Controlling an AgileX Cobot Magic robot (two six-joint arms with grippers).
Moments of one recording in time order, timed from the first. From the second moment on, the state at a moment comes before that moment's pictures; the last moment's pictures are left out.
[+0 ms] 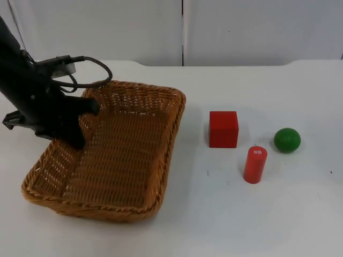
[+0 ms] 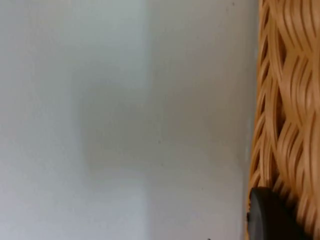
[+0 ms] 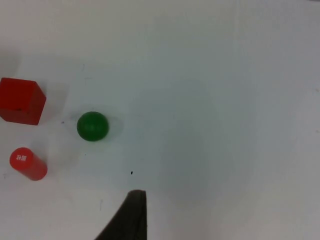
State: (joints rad) right arm 0.10 0.88 -0.87 -0.07 0.81 -0.02; left arm -0.05 2.14 -1.29 -0.51 0.70 0.43
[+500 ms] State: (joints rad) right arm 0.10 0.88 -0.87 -0.07 0.81 -0.02; left arm -0.05 1.96 -1.28 -0.52 0.91 0.38
